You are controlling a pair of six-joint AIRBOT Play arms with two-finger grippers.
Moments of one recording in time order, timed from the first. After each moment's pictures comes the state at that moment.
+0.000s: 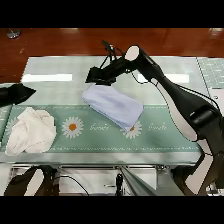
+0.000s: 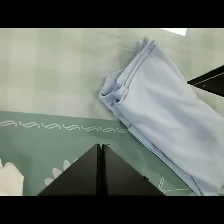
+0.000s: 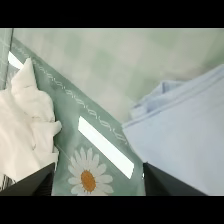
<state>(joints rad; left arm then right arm) 0.36 -0.74 0.85 0.91 -1.15 -1.29 0.48 -1.97 1.95 -0.73 1.15 1.54</state>
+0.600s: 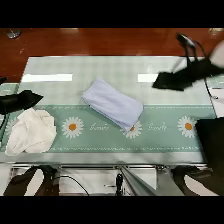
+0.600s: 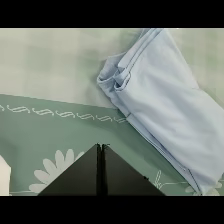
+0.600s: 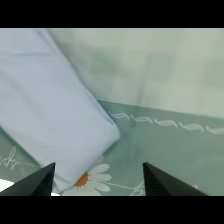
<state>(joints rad) 0.32 -0.73 0.75 0.88 -1.10 -1.29 0.10 -1.05 1.08 -1.25 1.19 1.69</state>
